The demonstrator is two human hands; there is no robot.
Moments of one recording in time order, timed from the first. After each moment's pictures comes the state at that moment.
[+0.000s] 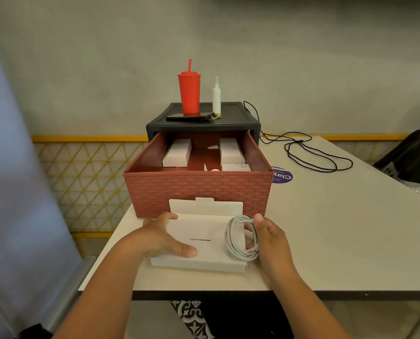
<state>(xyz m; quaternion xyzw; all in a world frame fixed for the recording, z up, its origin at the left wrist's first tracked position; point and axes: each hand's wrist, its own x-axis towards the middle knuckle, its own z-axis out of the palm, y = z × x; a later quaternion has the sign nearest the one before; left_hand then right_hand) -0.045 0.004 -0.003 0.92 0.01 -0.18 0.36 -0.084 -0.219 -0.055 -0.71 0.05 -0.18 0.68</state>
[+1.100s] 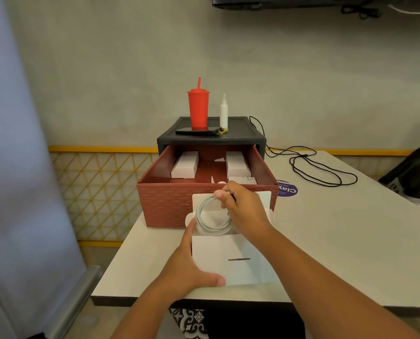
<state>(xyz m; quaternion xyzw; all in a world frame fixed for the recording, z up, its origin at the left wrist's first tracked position) -0.075 -0.022 -0.051 0.82 -0.13 -0.06 0.56 -0.044 -0.180 0.034 -0.87 -0.12 -0.19 0.43</state>
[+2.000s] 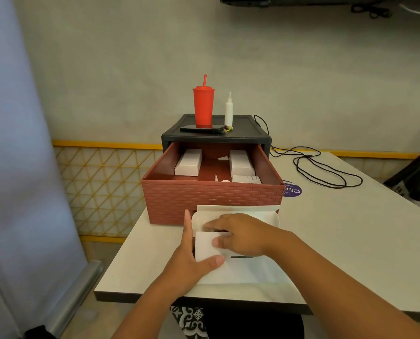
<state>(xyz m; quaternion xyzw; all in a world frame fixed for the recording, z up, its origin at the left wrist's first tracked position) -0.076 -0.021 -0.051 0.78 -0.14 -0.04 0.62 -0.063 -0.182 0.032 -0.95 -0.24 0.09 0.18</state>
